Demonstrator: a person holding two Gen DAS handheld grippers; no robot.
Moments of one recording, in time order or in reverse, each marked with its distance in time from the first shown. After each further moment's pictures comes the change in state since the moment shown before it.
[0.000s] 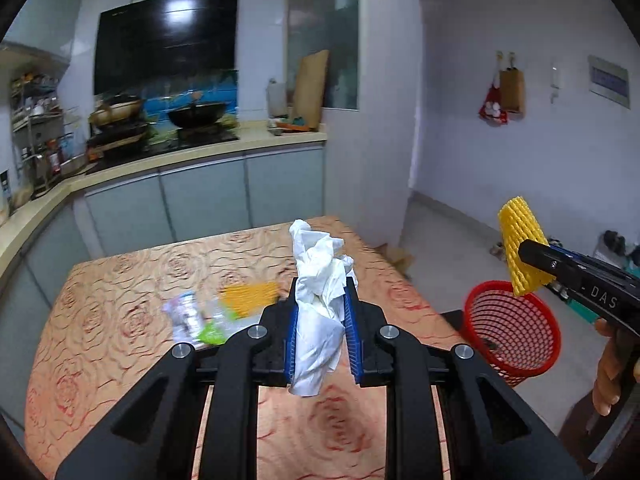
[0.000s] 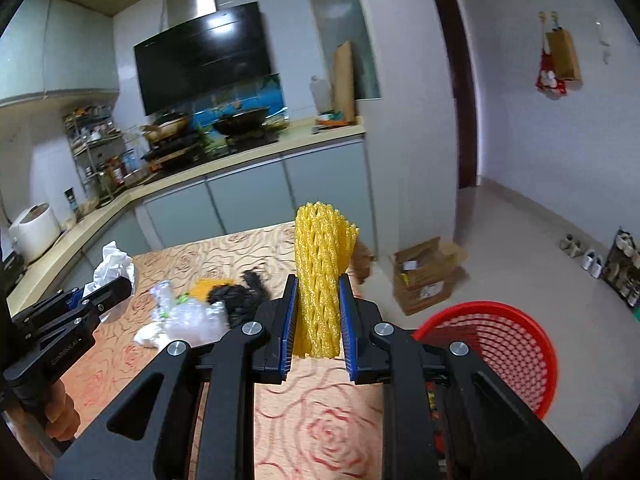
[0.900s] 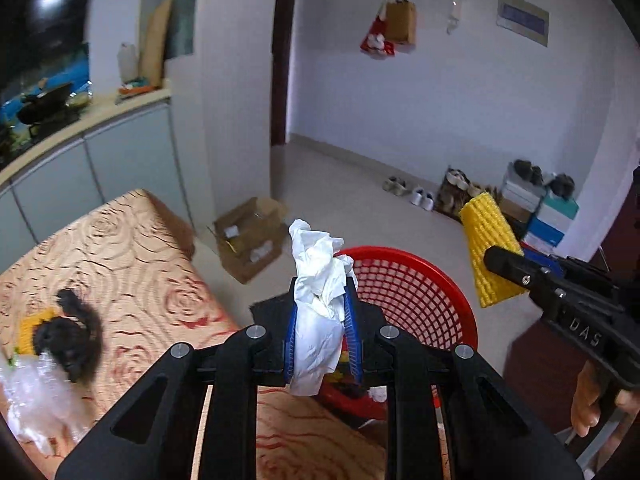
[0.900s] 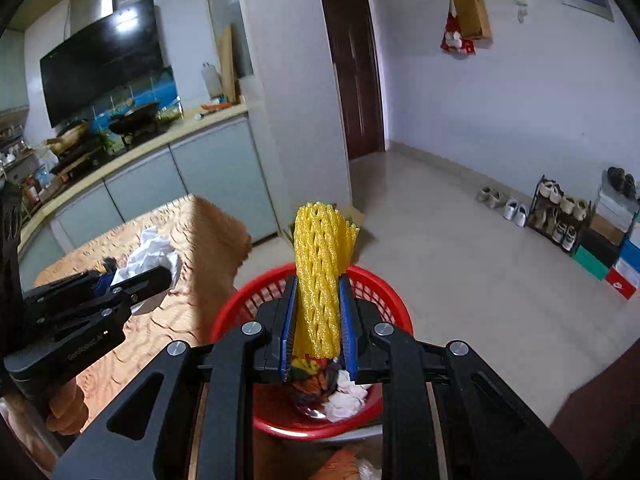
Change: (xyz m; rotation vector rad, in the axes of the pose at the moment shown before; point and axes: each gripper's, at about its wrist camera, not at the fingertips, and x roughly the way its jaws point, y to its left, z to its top) left arm 0.125 -0.176 -0.004 0.173 0.209 -0.392; right arm -0.002 -0.134 -0.042 0.130 0.112 -0.277
